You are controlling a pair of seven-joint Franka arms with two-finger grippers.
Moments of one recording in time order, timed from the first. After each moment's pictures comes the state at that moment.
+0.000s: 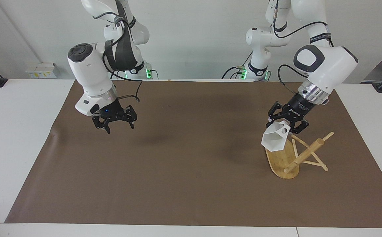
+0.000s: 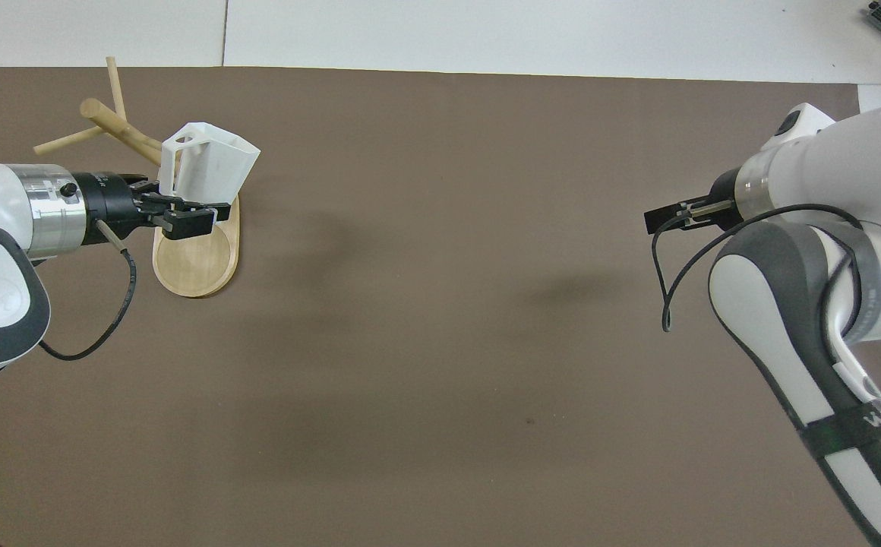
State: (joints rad) left arm -0.06 0.03 -0.07 -2.00 -0.63 2.31 -2.43; right arm -0.05 0.12 0.12 -1.82 0.06 2.04 -0.12
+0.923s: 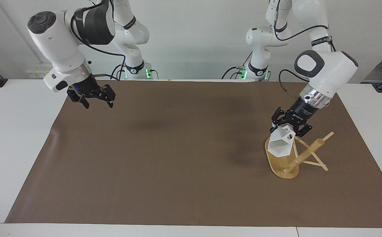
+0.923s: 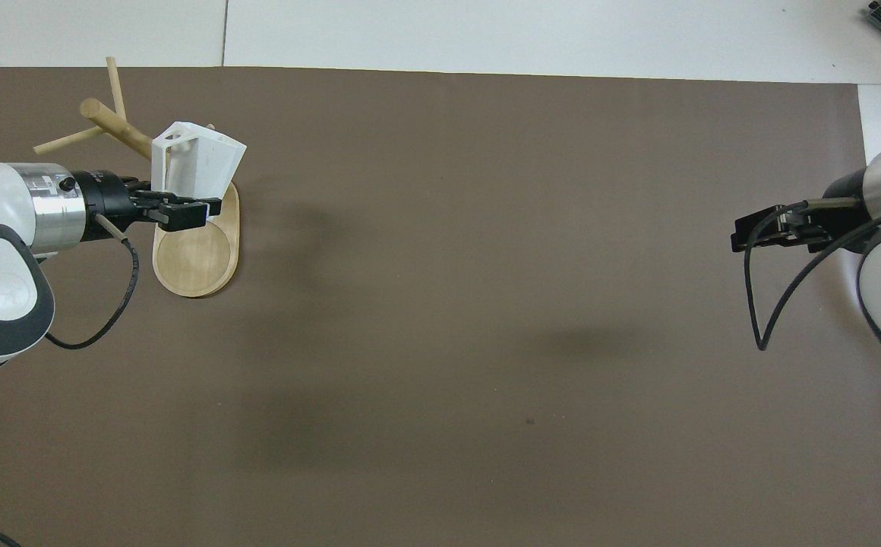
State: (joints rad) left arm -0.04 0.05 -0.06 -2.00 -0.60 2.34 -2.51; right arm -0.05 0.05 0.04 -1.64 0.05 1.66 0.00
